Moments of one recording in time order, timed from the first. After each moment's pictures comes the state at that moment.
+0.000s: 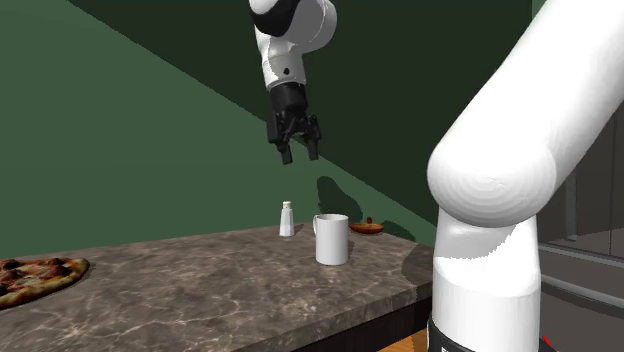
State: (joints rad) arm -0.06 -0.56 -0.11 -2.38 -0.17 1.65 -0.02
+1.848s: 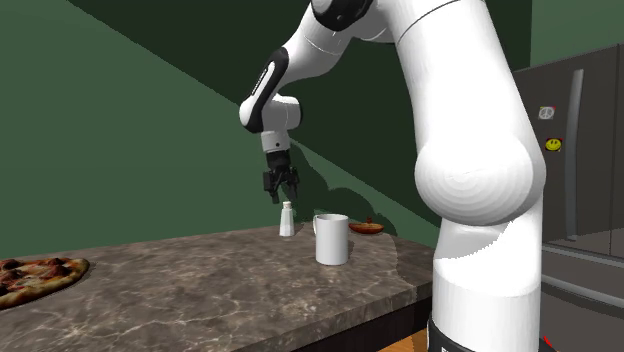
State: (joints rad) arm -0.18 0.29 -0.32 -1.81 -0.06 2.01 -0.43
